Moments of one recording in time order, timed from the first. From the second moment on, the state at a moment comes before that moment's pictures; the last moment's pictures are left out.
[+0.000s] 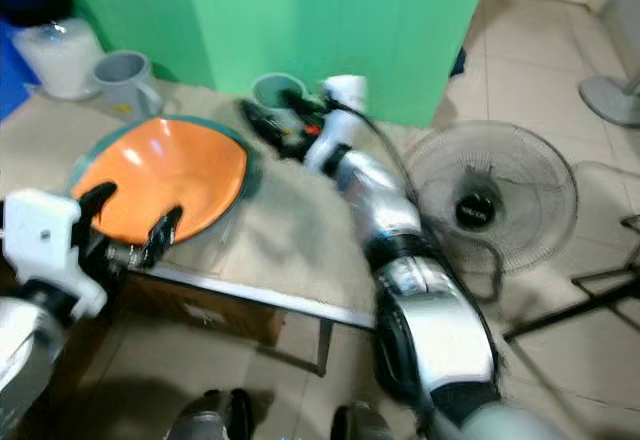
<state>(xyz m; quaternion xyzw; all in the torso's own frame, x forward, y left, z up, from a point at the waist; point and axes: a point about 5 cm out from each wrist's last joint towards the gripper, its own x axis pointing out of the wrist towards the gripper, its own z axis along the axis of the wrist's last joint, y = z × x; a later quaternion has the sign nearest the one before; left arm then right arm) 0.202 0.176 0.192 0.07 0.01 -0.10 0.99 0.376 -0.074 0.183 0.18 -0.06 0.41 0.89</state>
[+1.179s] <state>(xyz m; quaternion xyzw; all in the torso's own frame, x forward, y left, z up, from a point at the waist) 0.197 0.172 0.160 0.08 0.00 -0.01 1.00 0.263 -0.174 0.159 0.00 0.00 0.15 0.99</state>
